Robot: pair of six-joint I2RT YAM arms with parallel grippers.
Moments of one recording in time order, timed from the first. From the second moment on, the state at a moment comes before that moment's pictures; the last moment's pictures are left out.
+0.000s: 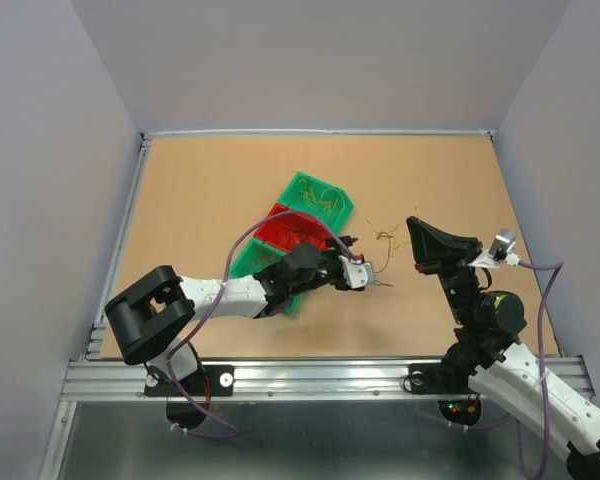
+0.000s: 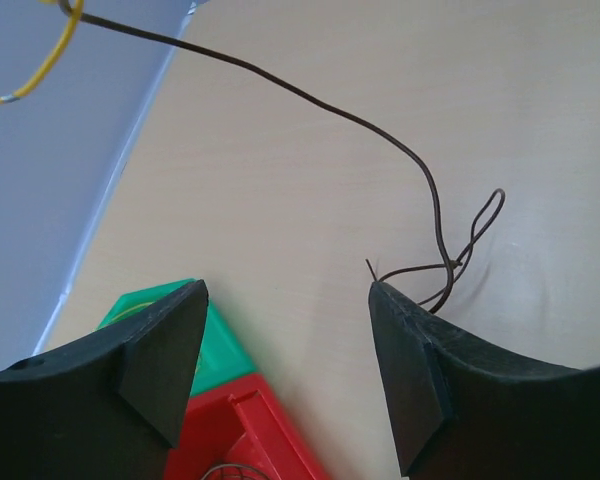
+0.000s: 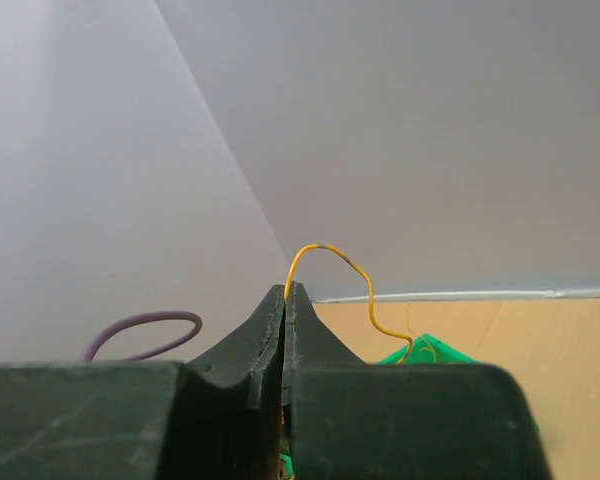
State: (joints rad) left arm -1.05 1.54 0.71 0.66 0.05 0.60; right arm 0.67 0.42 0.30 0.73 0.16 0.40
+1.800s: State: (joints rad) left arm -1.15 1.75 0.83 0.40 0.19 0.71; right arm 0.67 0.52 0.61 0.67 0.23 0.25
